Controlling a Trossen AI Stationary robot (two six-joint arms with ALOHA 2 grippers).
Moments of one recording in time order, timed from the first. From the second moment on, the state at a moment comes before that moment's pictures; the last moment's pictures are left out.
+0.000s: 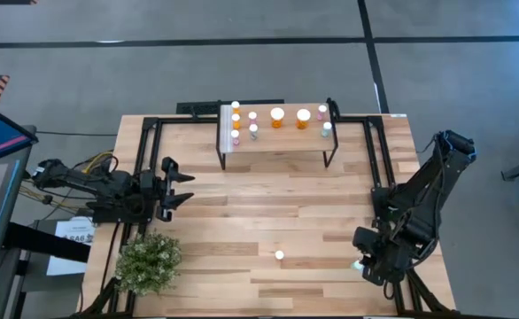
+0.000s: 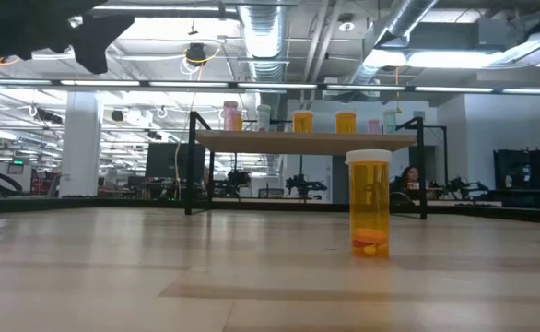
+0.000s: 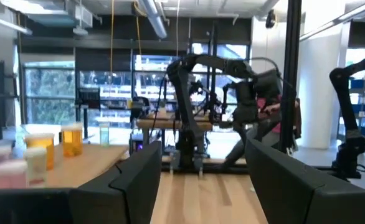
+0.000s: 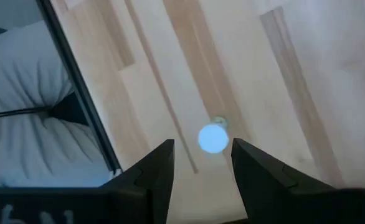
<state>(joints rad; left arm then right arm) -0.22 0.27 0.05 0.51 -0.24 0.03 0.98 1.25 1.01 -1.00 0.13 1.39</state>
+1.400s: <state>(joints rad) -0.22 0.32 0.05 -0.04 -0.77 -0.48 1.04 1.43 1.01 -0.99 0.08 1.60</state>
